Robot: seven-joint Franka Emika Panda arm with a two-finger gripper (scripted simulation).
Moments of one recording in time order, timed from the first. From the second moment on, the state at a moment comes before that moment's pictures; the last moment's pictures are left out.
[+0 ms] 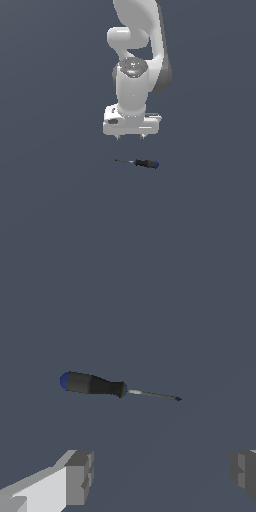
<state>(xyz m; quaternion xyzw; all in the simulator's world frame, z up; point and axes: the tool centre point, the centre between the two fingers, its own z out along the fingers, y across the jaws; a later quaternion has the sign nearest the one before) 0.005 0.010 0.173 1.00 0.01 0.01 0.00</state>
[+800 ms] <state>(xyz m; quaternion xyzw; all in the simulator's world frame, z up) 0.006 0.009 0.172 1.00 0.02 0.01 0.00</state>
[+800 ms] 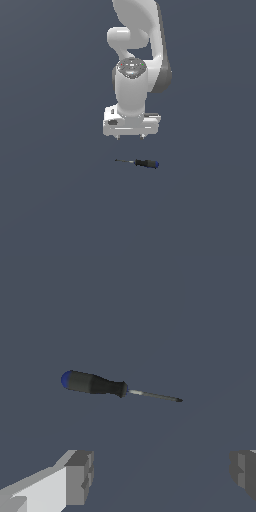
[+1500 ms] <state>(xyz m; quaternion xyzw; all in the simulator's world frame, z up) 0.011 0.012 0.160 1.00 0.10 0.01 0.00</state>
